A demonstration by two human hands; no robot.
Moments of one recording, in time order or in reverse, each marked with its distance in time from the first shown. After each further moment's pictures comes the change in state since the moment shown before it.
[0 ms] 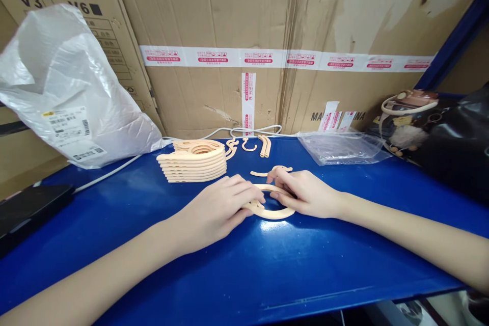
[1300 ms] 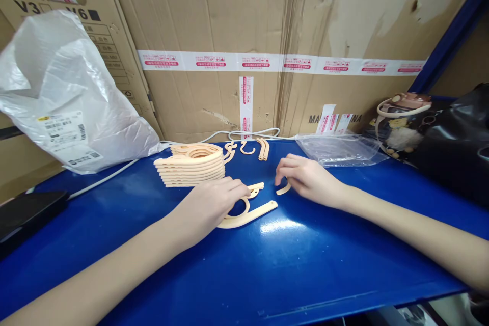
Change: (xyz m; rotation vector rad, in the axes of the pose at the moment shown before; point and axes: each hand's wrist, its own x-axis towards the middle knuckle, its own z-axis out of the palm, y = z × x) left_hand -0.001 -0.012 -0.003 0.160 -0.027 -0.103; right_hand 0.005 0.016 -0.021 -0.194 0.053 0.001
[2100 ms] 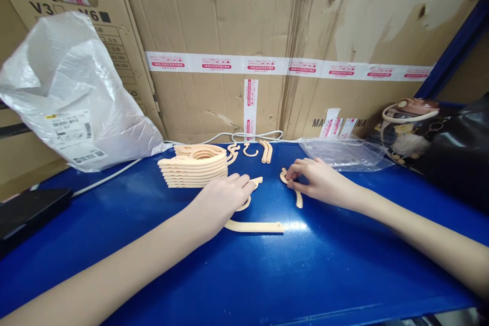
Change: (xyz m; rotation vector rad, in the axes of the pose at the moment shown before) left_hand 0.022 0.007 0.001 0.333 -0.065 -0.059; right_hand -0.001 0.010 -0.002 -0.149 -0.112 0.279
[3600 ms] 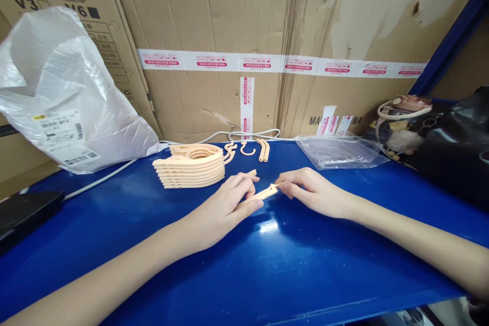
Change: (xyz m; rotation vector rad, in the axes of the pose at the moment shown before) left_hand -0.009 0.008 -0.002 -0.926 -0.019 -0.102; right_hand -0.008 -0.032 -0.009 0.521 -0.047 -0.090
